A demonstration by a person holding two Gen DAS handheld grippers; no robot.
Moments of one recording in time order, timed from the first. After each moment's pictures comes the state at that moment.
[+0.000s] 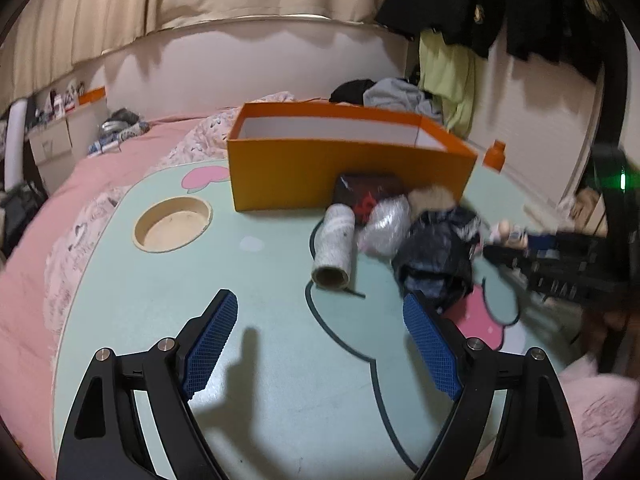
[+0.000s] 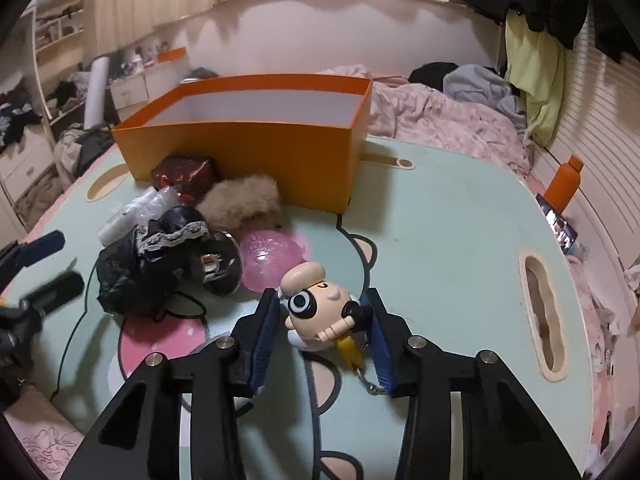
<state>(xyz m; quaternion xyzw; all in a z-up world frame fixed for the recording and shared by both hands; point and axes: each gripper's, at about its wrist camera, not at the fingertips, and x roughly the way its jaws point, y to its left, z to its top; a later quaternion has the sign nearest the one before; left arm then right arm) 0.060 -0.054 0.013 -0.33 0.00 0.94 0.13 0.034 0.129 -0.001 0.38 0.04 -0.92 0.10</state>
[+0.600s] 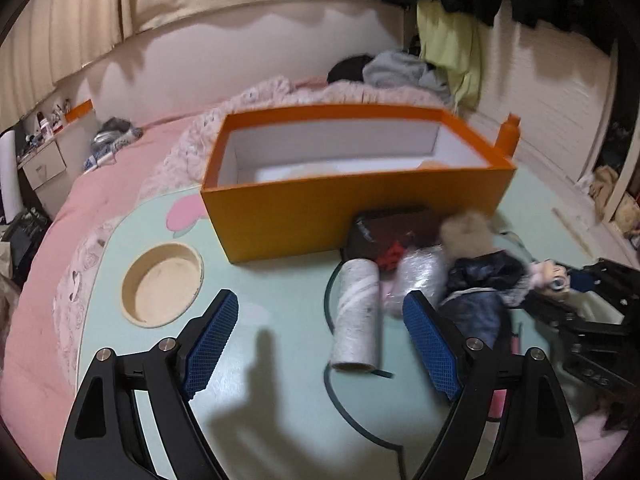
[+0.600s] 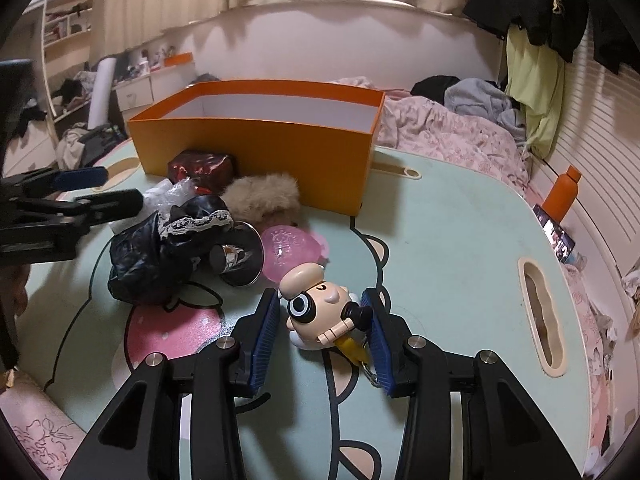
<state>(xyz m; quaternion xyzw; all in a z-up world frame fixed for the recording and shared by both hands) -0.010 -0.029 0.022 -0.38 0.07 0.92 0.12 0.042 0.121 -0.004 0.36 0.05 -0.93 0.10</state>
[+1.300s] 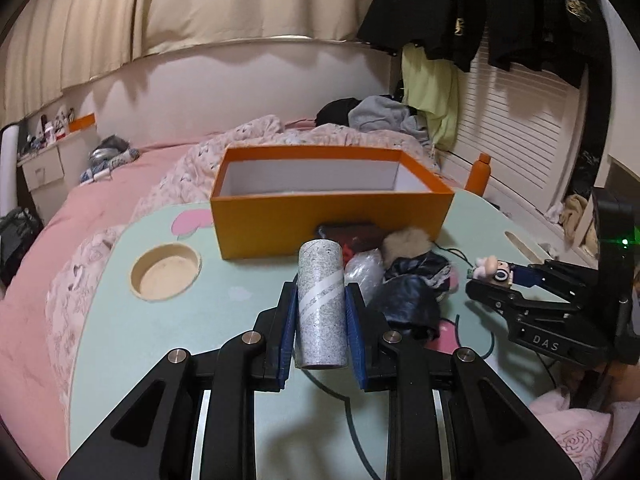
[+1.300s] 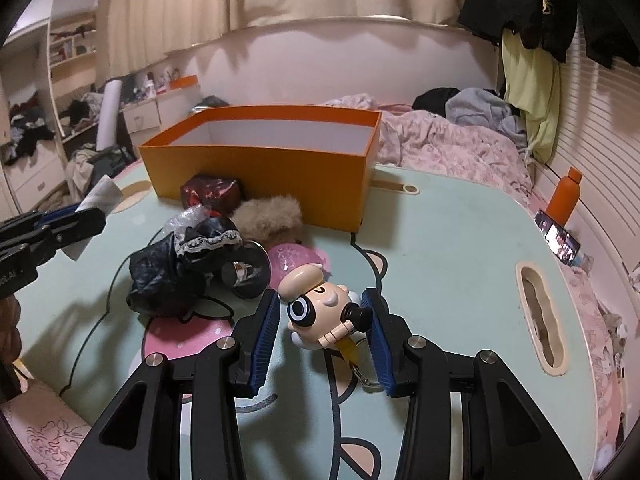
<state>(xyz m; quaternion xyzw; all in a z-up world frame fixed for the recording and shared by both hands) 0.061 -0.037 0.043 -0.29 0.03 0.95 0.14 0.052 0.127 0.007 0.33 0.02 -0.94 0.11</state>
